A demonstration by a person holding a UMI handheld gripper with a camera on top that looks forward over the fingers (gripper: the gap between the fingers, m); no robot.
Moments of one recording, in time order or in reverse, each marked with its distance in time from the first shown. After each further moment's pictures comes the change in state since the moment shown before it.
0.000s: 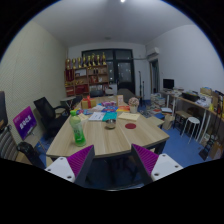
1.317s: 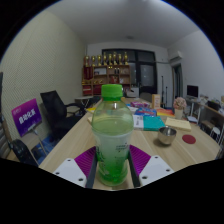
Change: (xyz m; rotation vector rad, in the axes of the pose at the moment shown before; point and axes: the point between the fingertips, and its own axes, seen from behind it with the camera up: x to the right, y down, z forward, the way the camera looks) arm -0.224 0.021 0.341 0.063 -0.165 -0.093
